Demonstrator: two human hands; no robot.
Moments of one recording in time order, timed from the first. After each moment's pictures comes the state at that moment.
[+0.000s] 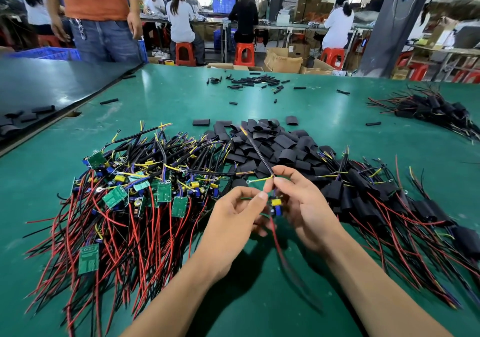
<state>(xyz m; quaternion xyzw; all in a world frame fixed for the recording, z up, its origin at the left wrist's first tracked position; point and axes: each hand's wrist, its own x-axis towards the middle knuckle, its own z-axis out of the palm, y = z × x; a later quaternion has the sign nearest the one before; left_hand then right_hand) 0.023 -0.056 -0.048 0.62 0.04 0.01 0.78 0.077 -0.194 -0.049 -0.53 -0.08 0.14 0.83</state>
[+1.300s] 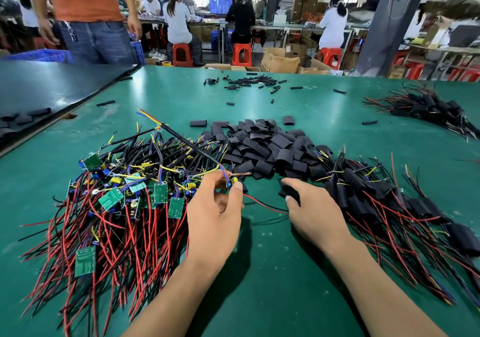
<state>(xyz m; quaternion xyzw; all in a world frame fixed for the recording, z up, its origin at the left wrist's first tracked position) 0.027 -0.047 -0.059 0.74 0.07 0.29 0.60 0.079 -0.218 -0.052 -0.97 -0.06 -0.06 0.24</state>
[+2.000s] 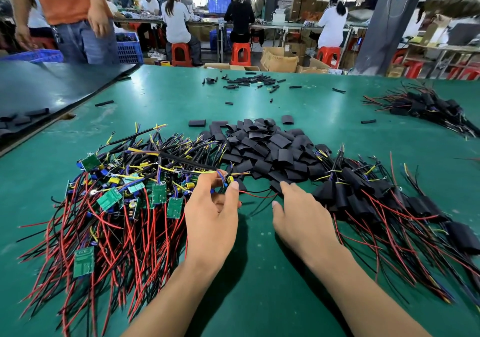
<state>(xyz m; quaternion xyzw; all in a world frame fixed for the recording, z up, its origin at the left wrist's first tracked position) 0.028 -0.049 -0.056 0.74 0.10 0.30 0.59 0.062 -0.193 -0.051 -0.99 -0.04 -0.04 0.12</state>
